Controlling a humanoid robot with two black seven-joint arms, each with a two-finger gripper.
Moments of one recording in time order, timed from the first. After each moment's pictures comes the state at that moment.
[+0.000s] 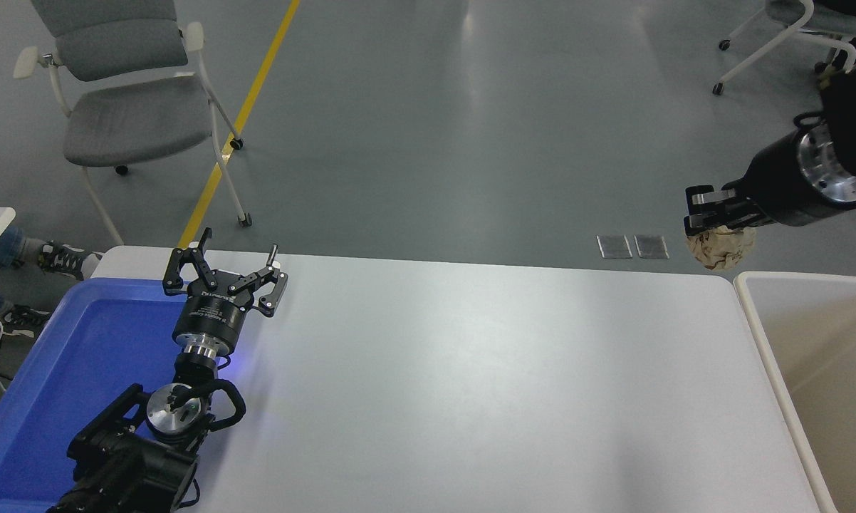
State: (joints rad) left arm -0.46 0.07 -1.19 -0.58 -0.22 -0.67 -0.14; right arm 2.35 -0.64 -1.30 1.49 -0.33 0.46 -0.04
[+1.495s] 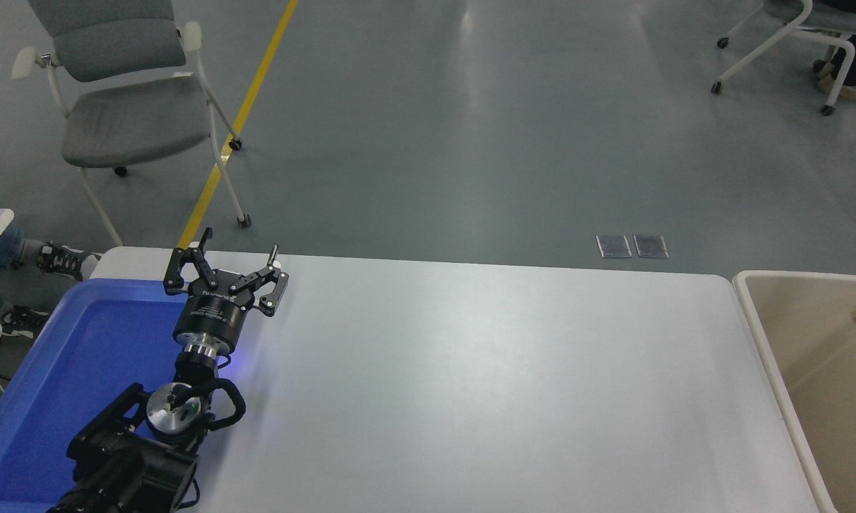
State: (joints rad) left arm -0.46 0.07 -1.19 -0.58 -0.22 -0.67 -0.14; right arm 0.73 -0.38 -0.14 -0.09 0.22 -0.02 -0.18
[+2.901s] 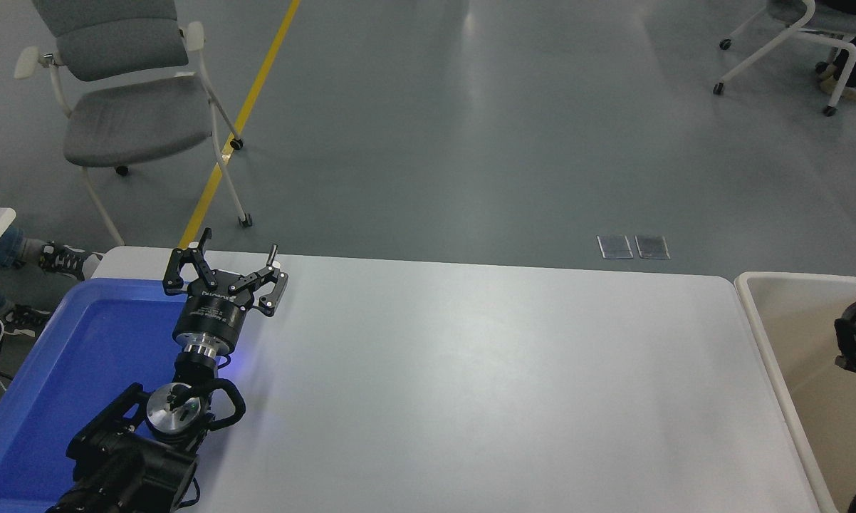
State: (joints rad) left arm -0.46 0.07 -1.19 -0.58 -0.22 -0.67 -0.14; right arm 0.82 -0.51 0.39 0.31 0.26 0.03 -0.15
